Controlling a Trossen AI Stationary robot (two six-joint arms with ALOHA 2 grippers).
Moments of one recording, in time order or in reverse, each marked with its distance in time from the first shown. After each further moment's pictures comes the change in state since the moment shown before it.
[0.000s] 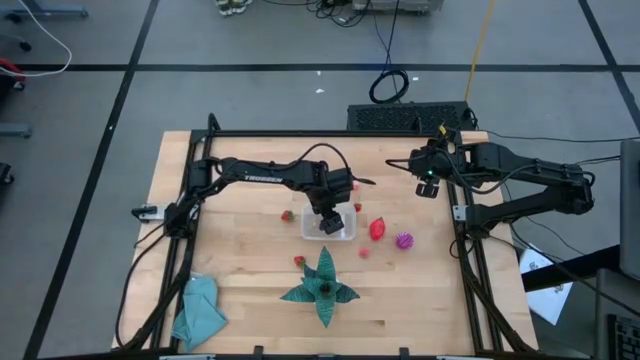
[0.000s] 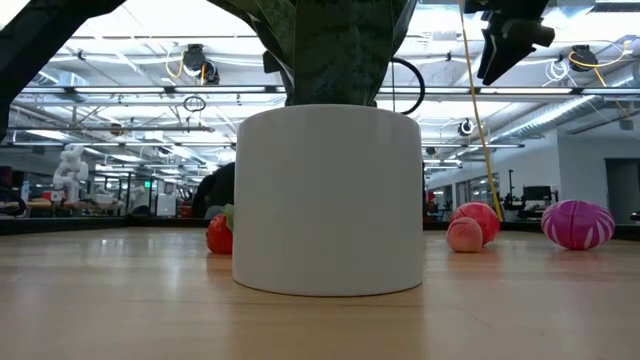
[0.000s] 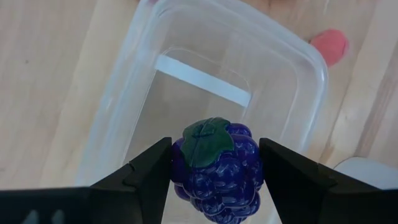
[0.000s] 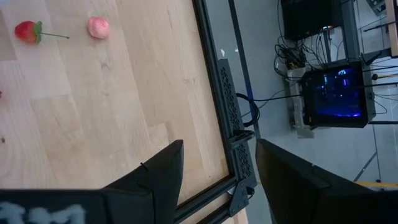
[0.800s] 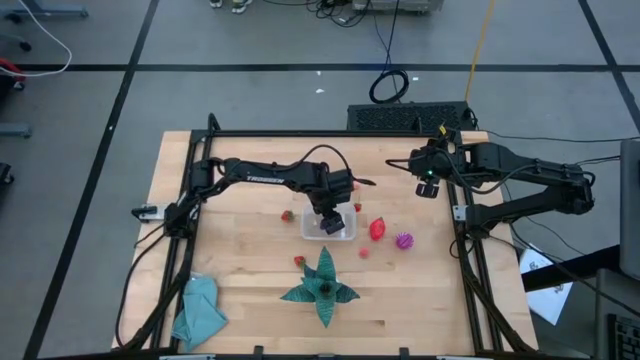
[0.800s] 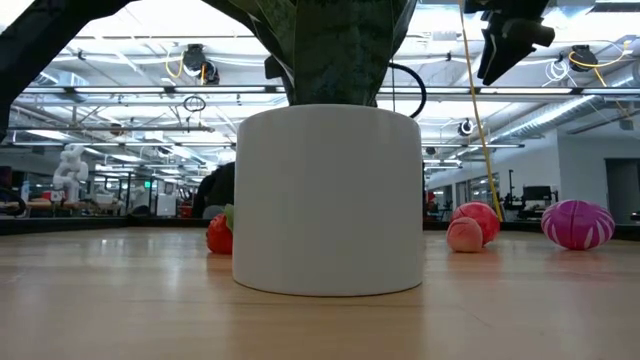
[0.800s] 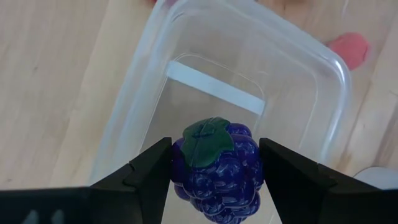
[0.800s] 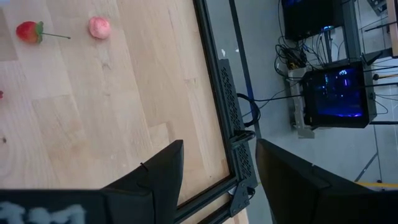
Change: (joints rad) left arm 0.001 0.019 -0.005 0.023 -0.029 0.005; right arm 0.000 0.000 0.000 0.000 -0.003 0.000
